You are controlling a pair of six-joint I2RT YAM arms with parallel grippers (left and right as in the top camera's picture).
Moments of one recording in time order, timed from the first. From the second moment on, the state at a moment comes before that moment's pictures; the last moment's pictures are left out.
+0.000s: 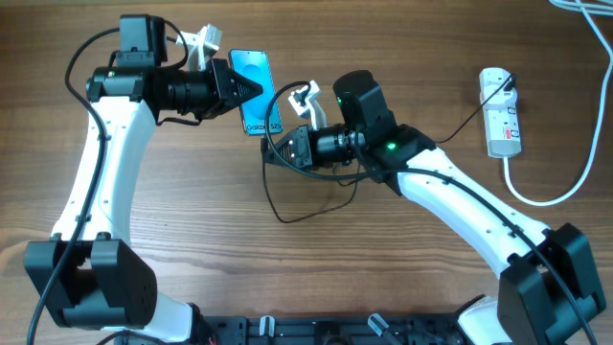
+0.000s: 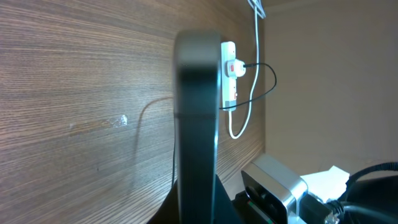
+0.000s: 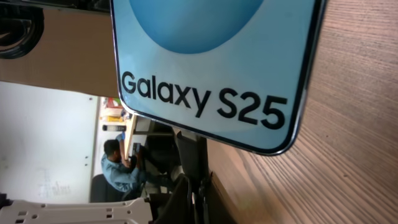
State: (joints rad) left arm -0.01 1.69 1.49 -0.87 0.91 -0.32; right arm 0.58 1.63 1.14 -0.15 -0.90 0.72
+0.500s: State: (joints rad) left arm -0.03 1.69 1.49 -0.96 0.75 -0.25; right arm 0.51 1.63 1.15 -0.29 -0.80 0.63
